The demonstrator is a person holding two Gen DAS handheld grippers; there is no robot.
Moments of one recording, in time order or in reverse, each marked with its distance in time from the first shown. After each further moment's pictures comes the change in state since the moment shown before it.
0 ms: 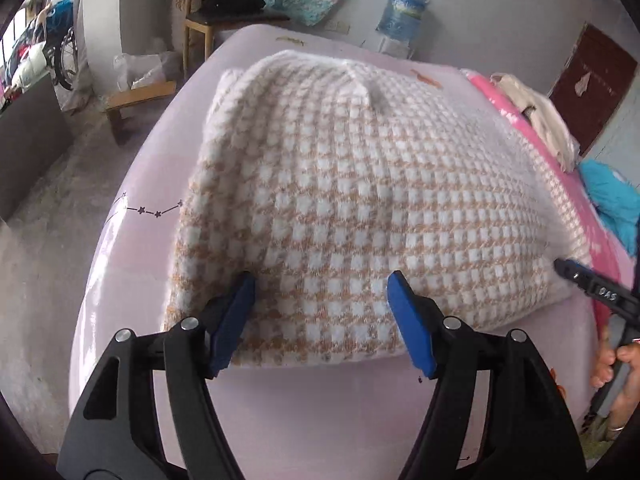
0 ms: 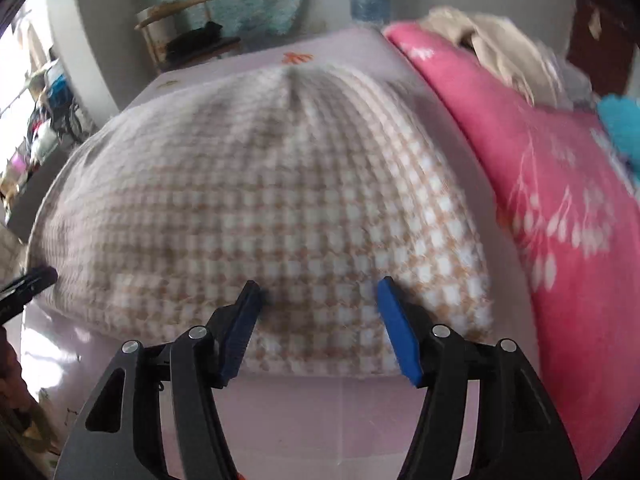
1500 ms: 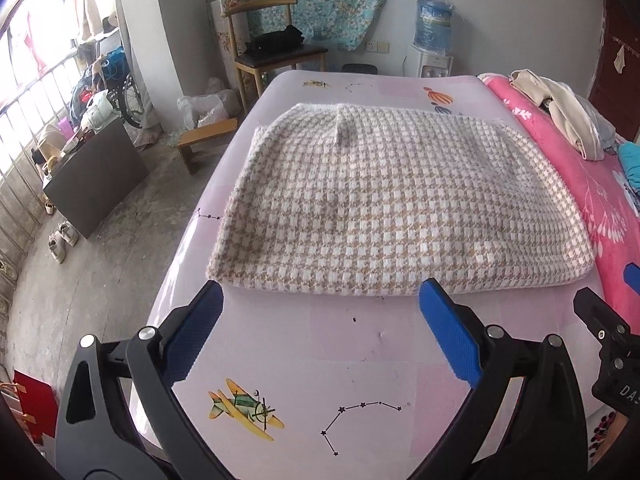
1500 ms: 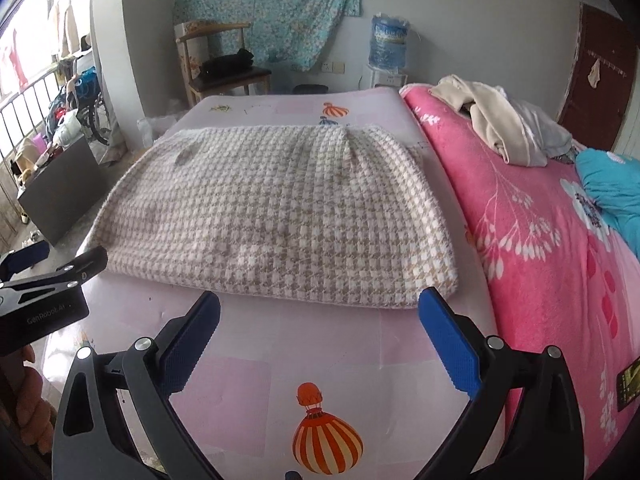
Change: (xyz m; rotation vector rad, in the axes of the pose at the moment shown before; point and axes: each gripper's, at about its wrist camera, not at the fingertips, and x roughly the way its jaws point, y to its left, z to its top) left arm -0.092 -0.102 -0.030 0.067 -0.057 0.339; right arm -0.112 0.080 -0.042 -0.193 -0.119 -0.112
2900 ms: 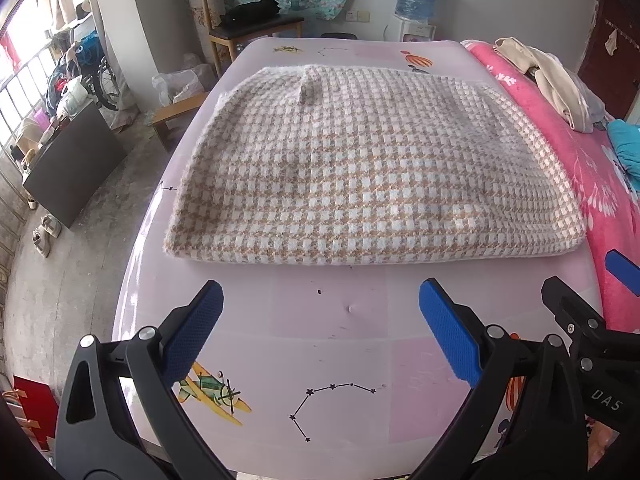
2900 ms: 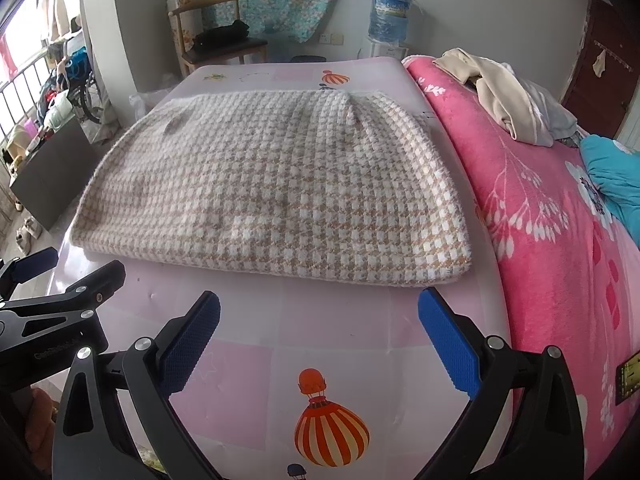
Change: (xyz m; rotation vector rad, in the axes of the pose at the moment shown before) left arm 0.020 -0.021 -0.008 0.039 0.100 -0.051; right arm 0.016 0.007 -0.004 -0.027 0.079 -0.030
